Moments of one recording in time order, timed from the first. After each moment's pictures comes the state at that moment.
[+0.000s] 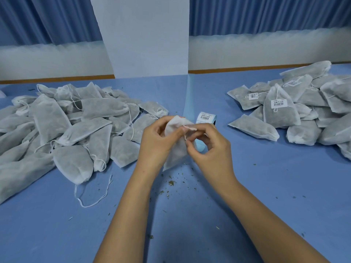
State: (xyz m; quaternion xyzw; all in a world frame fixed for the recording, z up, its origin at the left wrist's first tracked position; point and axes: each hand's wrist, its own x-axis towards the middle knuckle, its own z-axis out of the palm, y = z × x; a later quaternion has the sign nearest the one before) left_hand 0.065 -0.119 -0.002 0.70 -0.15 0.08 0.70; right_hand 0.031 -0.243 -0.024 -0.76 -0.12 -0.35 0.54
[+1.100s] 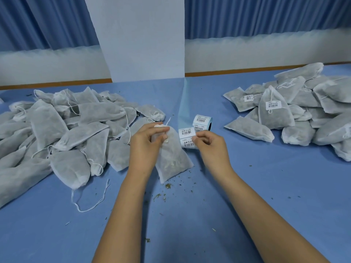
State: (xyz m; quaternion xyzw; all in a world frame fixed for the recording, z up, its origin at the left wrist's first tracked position) left_hand 0.089 -0.105 -0.022 0.80 -0.12 0.17 0.57; right_hand 0.063 -0.266 -0.040 -0.74 0.08 -0.18 0.64
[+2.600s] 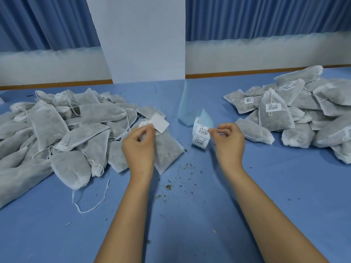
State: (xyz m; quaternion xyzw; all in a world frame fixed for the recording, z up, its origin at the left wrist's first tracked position) left_hand 0.085 -0.113 -0.019 0.68 0.05 0.26 0.68; right_hand 0.070 -0.289 -0.033 -0.74 0.22 -0.31 0.56
